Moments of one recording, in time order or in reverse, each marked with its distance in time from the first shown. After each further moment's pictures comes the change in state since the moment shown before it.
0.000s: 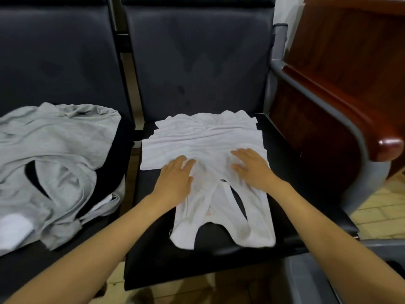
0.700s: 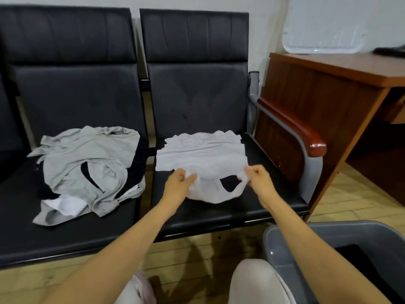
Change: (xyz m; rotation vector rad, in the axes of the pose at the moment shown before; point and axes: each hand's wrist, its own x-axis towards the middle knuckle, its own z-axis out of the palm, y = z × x) left_hand -0.119 0.069 -0.065 -1.034 0.236 -0.338; right_hand -0.152 -0.051 -0.043 0.987 0.372 0.315
